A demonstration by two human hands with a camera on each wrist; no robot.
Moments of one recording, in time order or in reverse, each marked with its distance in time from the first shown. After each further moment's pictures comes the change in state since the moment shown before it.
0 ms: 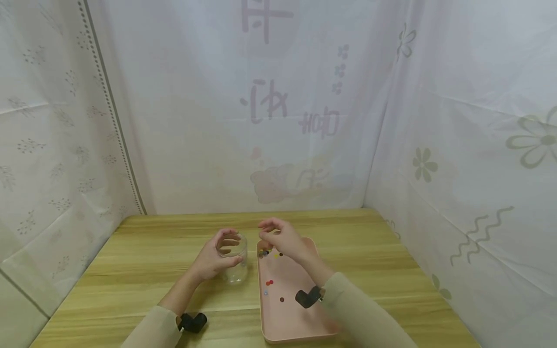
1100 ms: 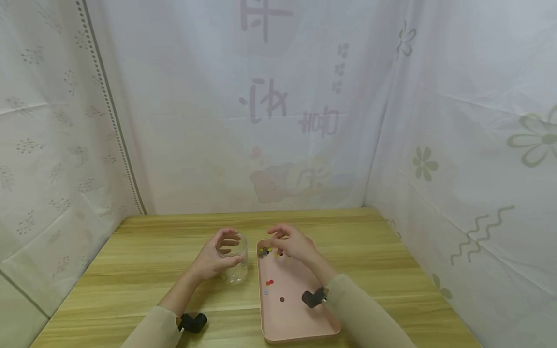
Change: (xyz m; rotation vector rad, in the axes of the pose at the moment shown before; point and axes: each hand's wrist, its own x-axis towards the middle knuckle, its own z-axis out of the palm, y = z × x) left_hand -0.001 0.000 0.000 -0.022 -0.008 0.006; right_hand -0.003 0.039 -0.017 -0.032 0.005 0.120
